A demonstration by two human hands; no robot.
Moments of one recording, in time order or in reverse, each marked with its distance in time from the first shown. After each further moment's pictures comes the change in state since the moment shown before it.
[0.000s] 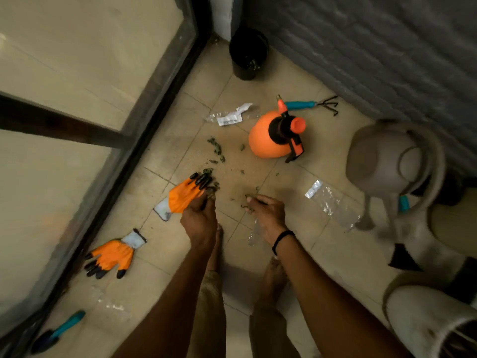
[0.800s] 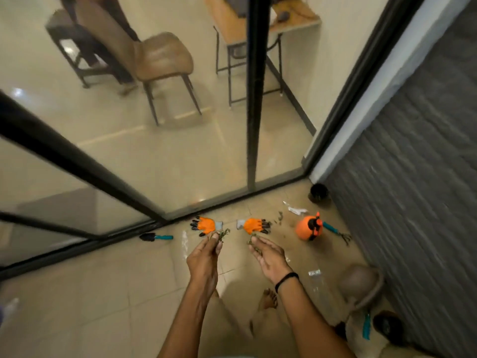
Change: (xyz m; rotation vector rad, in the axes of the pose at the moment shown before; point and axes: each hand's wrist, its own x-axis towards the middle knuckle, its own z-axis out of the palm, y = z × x) left_hand -0.484 0.217 -0.375 -1.479 0.555 -0.381; right_hand -0.557 -0.129 -0.097 -0.085 -0.632 0.062
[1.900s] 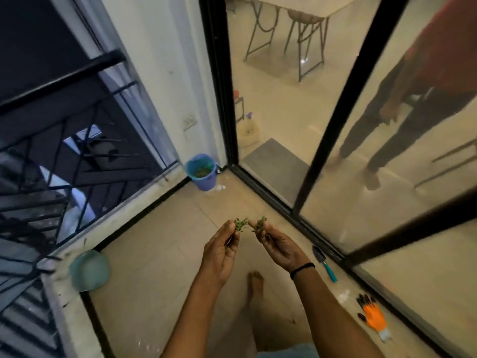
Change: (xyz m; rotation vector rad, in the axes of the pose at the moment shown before) left_hand -0.025 0.339 -0.619 -0.970 0.383 0.348; right_hand -0.190 0.566 0.464 -0.728 -0.871 0.749
